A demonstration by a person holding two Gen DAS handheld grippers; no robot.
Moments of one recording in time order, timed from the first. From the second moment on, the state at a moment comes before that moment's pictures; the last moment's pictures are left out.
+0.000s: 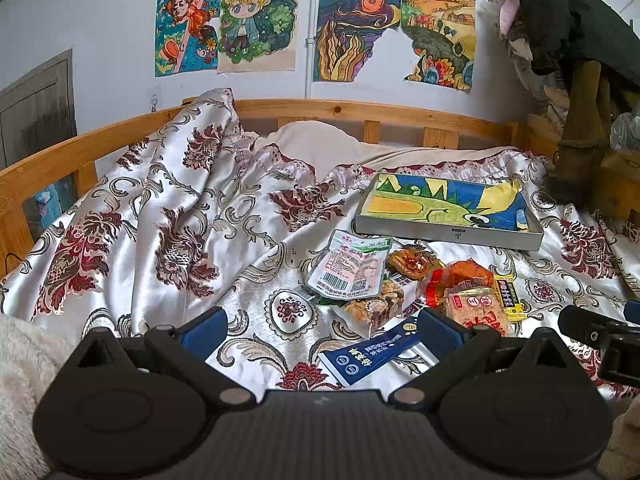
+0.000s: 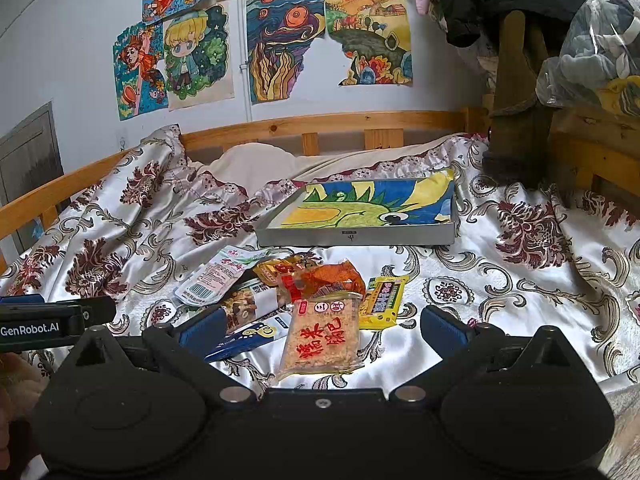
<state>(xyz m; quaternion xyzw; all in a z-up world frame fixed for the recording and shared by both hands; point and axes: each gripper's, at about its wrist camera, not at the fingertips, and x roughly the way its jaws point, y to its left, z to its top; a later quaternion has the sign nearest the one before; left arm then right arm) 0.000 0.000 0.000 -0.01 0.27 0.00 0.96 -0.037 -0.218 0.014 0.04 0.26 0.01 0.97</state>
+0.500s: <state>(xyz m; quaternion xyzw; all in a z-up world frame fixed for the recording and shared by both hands) 0.000 0.000 0.000 -0.01 0.27 0.00 0.96 -0.037 -0.218 0.014 0.04 0.26 0.01 0.97</state>
